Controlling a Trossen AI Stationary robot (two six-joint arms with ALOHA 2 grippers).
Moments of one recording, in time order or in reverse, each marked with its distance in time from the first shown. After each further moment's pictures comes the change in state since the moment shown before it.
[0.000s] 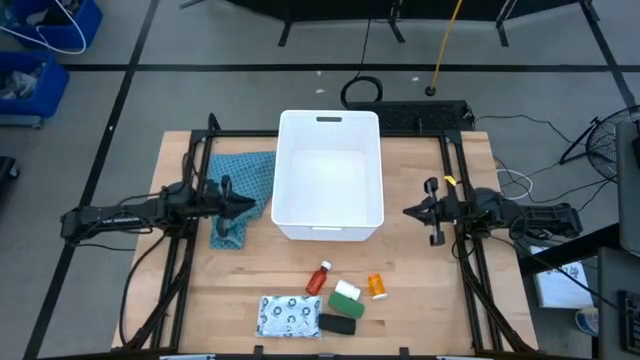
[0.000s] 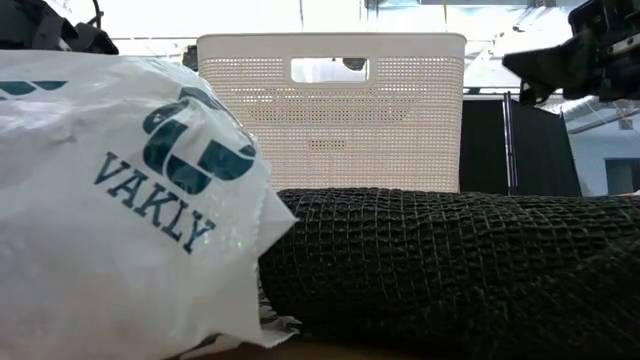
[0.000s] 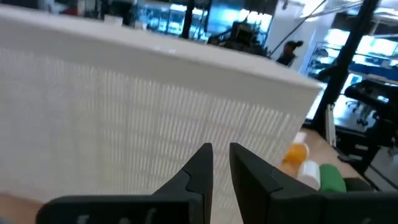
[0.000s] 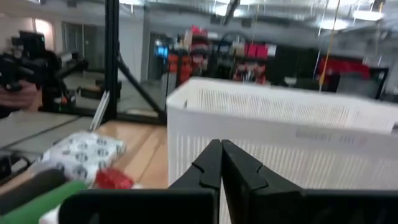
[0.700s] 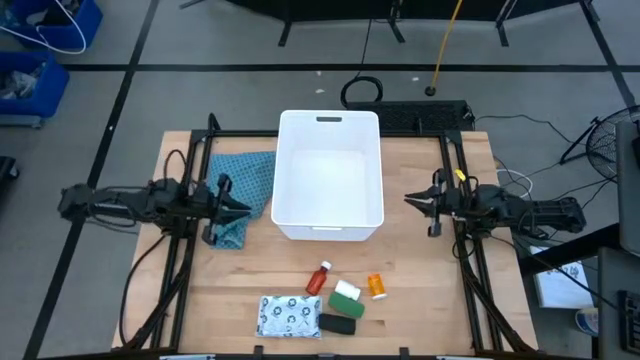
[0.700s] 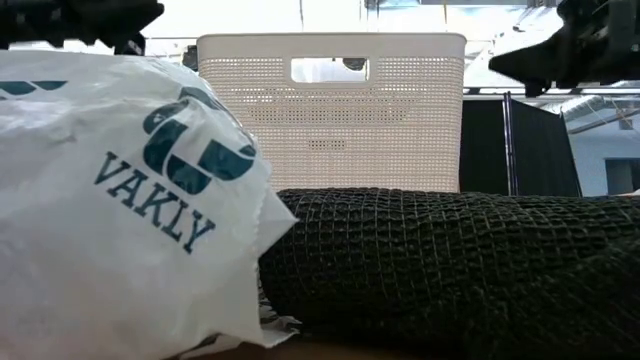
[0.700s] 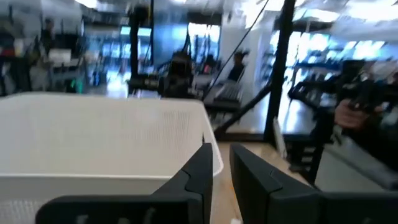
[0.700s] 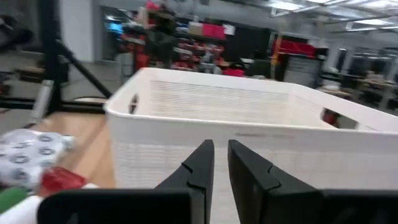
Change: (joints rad) left arm -0.265 0.191 0.275 -0.041 -0.101 0.117; right arm 0.041 0.076 0.122 -0.142 0.257 -0.019
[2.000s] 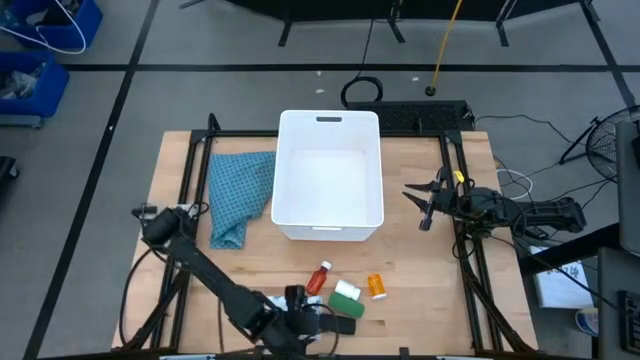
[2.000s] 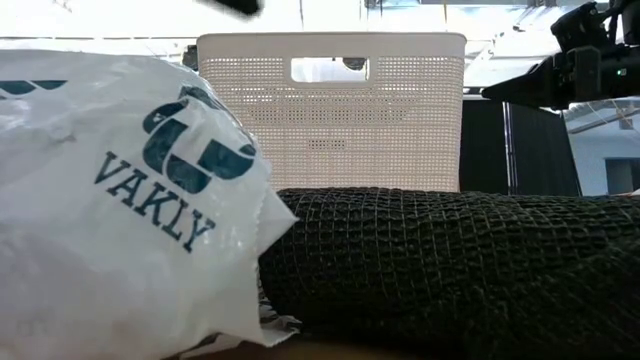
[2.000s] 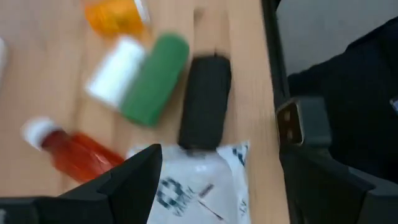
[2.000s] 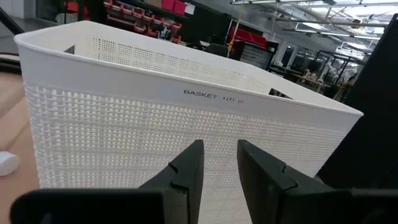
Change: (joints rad) left arm -0.611 1.659 1.377 -0.797 -0.367 -0.537; right arm 0.000 0.001 -0.053 0.004 0.193 -0.140
